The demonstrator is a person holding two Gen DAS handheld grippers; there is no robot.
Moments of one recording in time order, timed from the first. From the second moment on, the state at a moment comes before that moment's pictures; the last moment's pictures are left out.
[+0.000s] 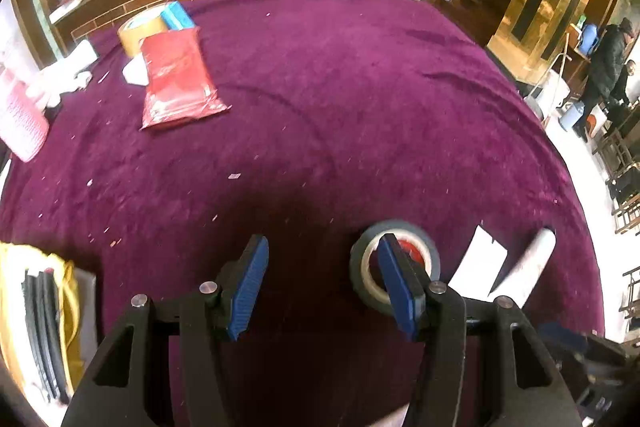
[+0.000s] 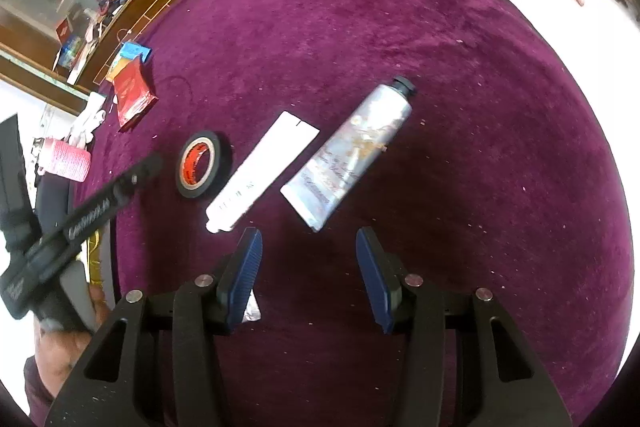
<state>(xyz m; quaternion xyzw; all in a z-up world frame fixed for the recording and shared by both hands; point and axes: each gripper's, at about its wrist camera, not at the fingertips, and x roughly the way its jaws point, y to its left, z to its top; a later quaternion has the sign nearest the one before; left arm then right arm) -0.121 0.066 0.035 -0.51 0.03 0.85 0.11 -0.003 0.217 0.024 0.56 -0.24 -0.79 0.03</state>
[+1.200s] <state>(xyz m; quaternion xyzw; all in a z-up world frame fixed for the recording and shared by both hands) -0.086 0.051 0.062 -0.51 -0.01 0.84 0.18 -0.017 0.216 0.035 0.56 -0.23 -0.80 0.05</state>
